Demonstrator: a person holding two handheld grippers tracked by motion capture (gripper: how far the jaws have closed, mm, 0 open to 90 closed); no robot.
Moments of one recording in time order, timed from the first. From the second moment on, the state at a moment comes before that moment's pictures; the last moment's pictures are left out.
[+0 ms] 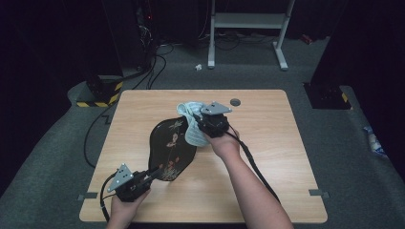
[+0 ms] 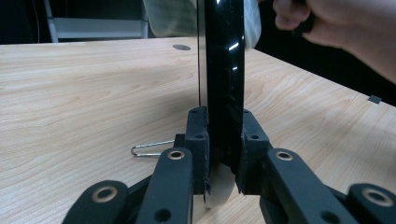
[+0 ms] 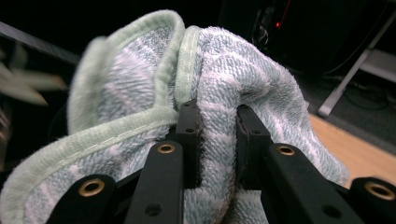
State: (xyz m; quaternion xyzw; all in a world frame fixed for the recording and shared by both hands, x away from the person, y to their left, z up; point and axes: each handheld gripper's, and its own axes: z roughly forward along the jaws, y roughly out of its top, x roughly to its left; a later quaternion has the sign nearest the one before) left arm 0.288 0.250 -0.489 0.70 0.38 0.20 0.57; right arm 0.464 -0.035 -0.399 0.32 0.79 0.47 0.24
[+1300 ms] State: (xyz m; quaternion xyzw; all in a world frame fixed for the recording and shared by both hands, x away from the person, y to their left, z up) left arm 0.290 0.252 -0.489 0.70 0.38 0.20 0.57; right arm 0.436 -0.034 -0.381 0.28 0.76 0.51 0.28
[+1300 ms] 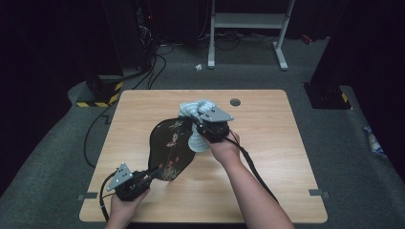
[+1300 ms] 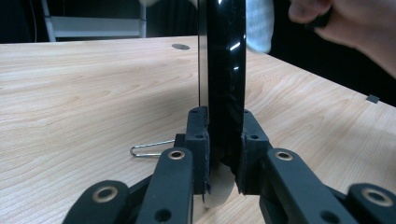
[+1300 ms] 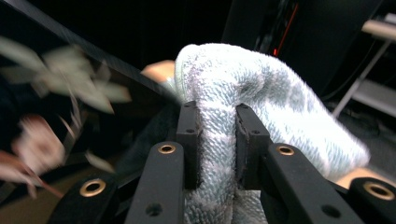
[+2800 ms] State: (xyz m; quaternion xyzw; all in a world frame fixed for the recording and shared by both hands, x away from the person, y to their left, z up) left arm 0.290 0.251 -0.489 0.70 0.38 0.20 0.57; right arm 0.426 -0.042 -0.355 0.28 0.74 0.56 0.25
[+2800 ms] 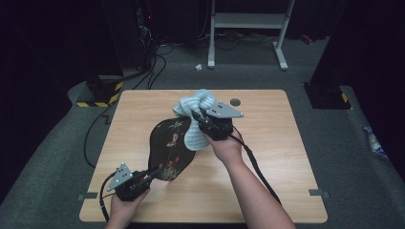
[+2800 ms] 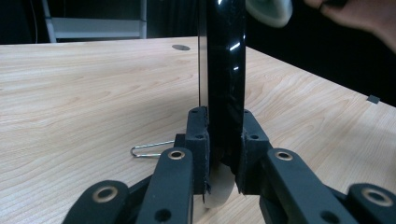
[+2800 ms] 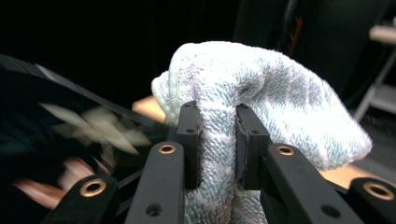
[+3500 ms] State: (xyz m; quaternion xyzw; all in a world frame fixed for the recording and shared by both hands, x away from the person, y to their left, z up) left arm 0.290 0.252 -0.489 0.70 0.38 0.20 0.57; right arm 0.457 -0.040 -0.386 0.34 0.76 0.52 0.19
